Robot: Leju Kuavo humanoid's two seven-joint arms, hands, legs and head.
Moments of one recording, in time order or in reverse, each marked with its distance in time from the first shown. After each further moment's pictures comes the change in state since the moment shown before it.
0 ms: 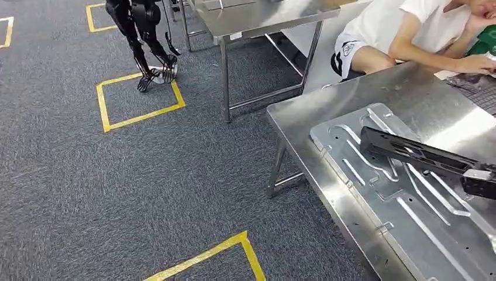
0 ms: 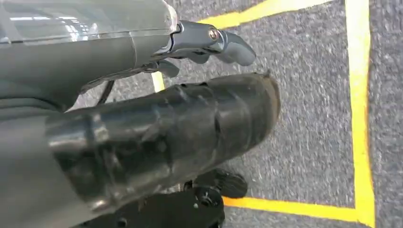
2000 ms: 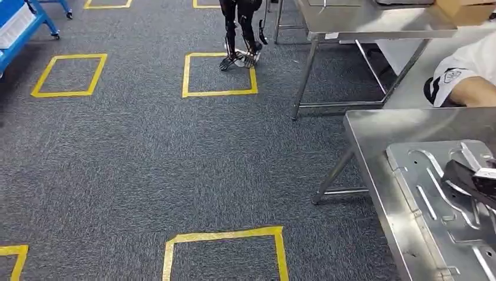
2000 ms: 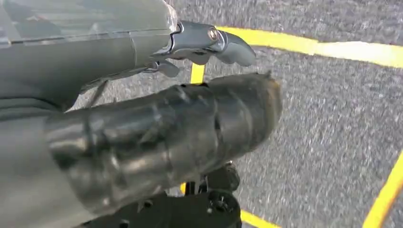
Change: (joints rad) left arm -0.001 -0.002 0.000 0.000 -0.013 -0.008 0.013; right arm 0.056 -0.017 -0.142 -0.042 0.096 0.101 -0.082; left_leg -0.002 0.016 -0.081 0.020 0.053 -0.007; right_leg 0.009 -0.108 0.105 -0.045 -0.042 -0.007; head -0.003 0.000
